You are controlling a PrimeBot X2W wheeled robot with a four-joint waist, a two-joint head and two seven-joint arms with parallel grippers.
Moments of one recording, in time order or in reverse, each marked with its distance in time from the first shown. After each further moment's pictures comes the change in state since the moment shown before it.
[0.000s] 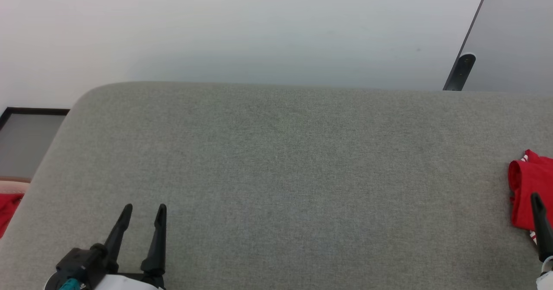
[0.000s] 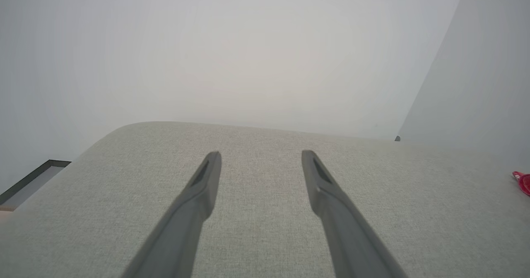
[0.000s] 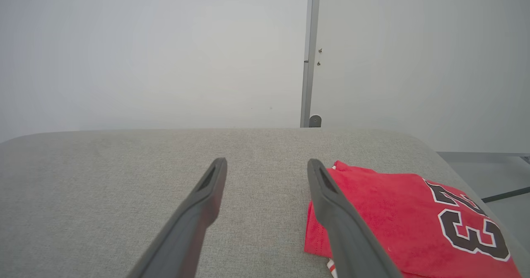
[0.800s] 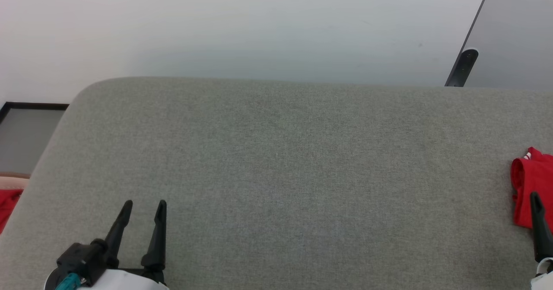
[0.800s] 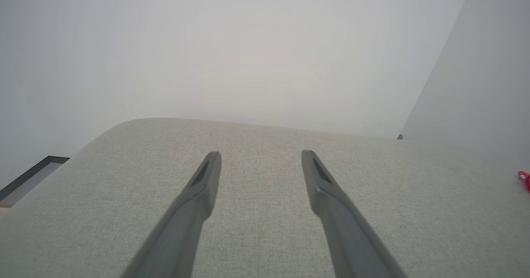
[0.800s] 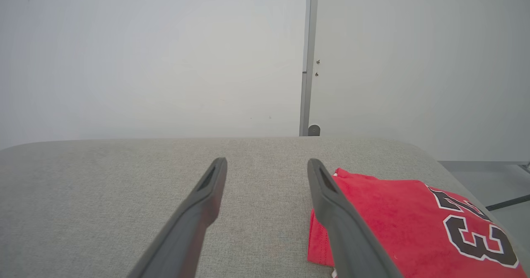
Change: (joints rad) left arm -0.026 0.002 -0.006 0.027 -0.009 -0.002 -0.005; right arm -0.003 0.028 0.003 0.033 -0.036 0.000 -0.109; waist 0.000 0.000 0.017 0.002
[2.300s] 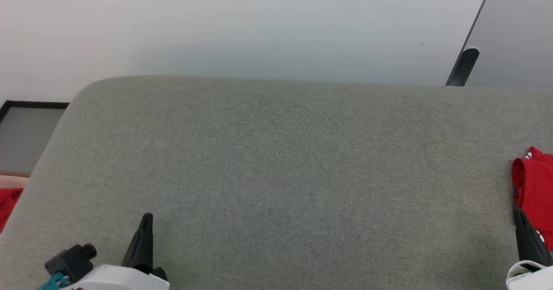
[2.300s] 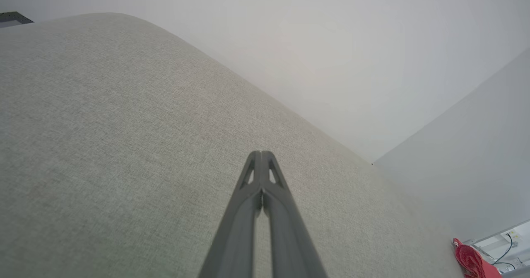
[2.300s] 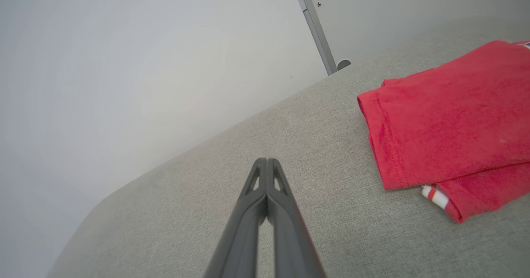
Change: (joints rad) left arm -0.019 -0.100 0.069 0.096 -0.348 -0.029 0.115; right arm -0.027 0.098 0.030 0.117 0.370 0.000 0.054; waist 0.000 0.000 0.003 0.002
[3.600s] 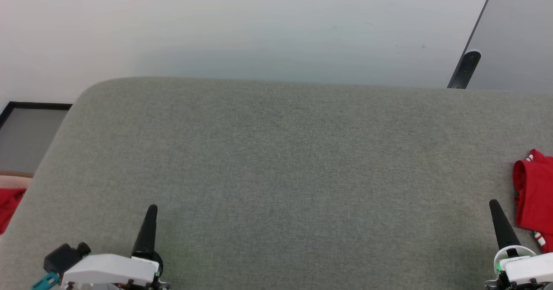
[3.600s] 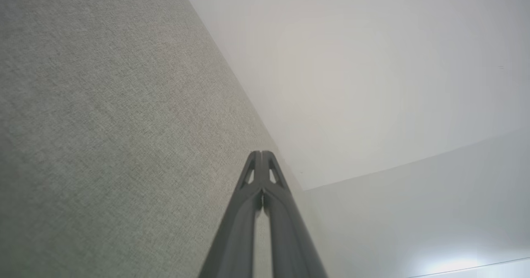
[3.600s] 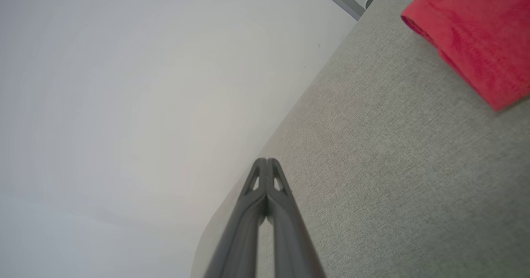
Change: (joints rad) left arm -0.051 -0.085 0.086 0.035 -0.401 -0.031 0.126; right arm -0.076 0.074 0.018 0.070 0.428 0.000 0.065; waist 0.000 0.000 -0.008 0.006
